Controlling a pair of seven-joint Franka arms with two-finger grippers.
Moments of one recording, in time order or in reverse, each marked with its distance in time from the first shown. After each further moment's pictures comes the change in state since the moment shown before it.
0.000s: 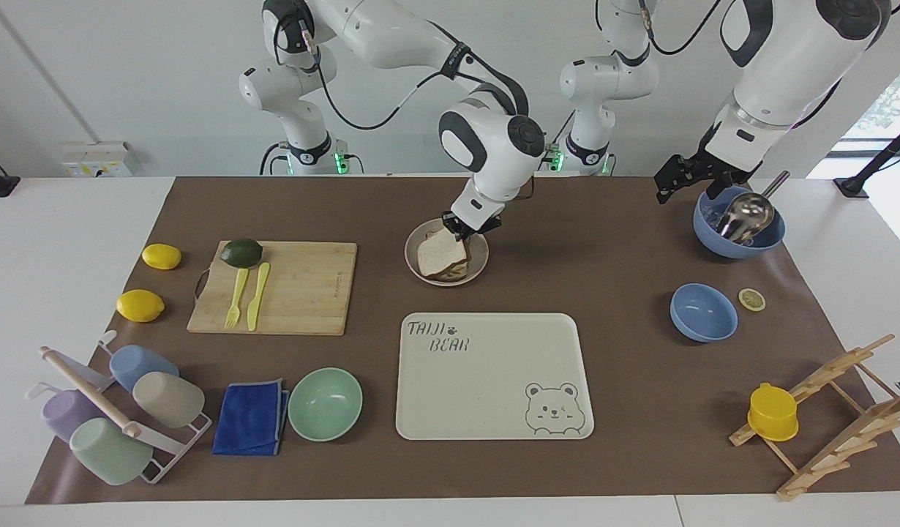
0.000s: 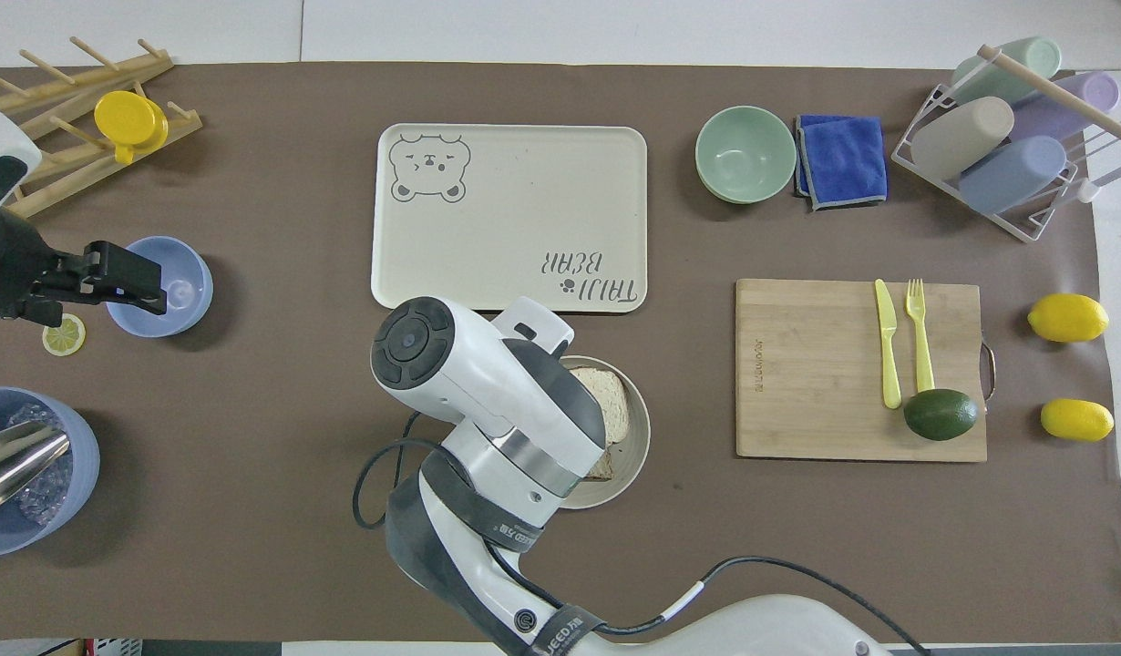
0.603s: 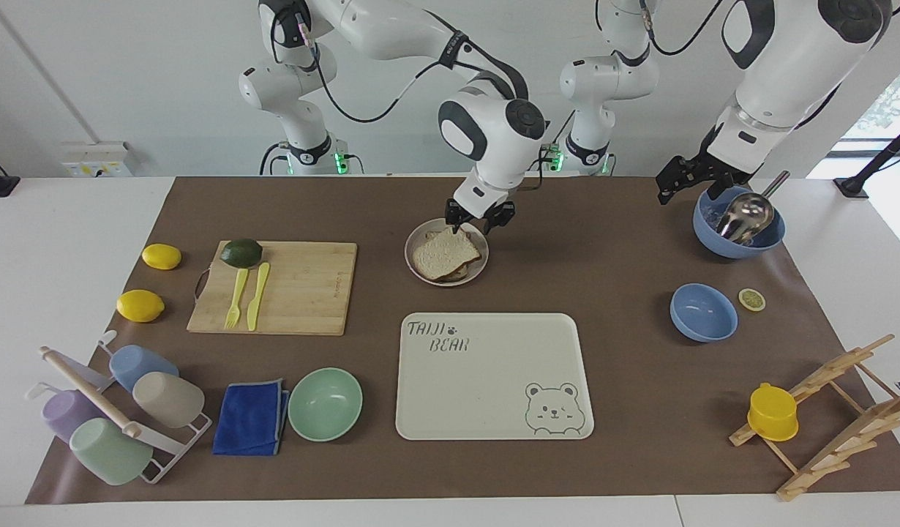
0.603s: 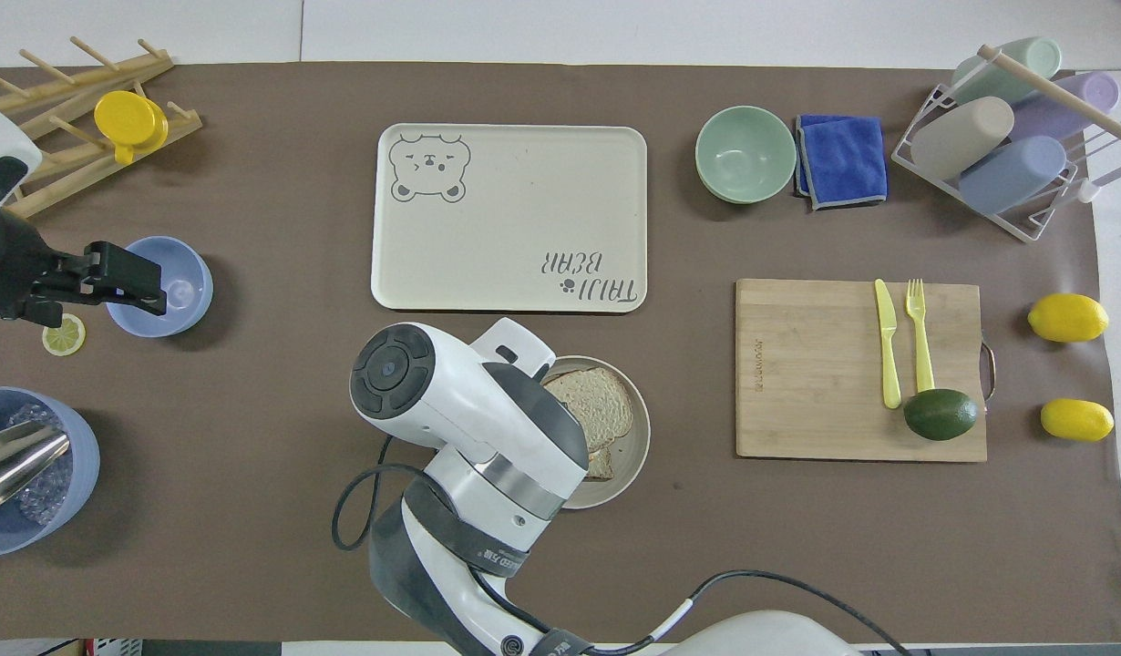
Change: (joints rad) left arm 0.004 0.000 0.004 -0.006 0.000 0.000 0.000; right arm -0.073 -0.084 0.027 -0.006 0.015 0.028 0.067
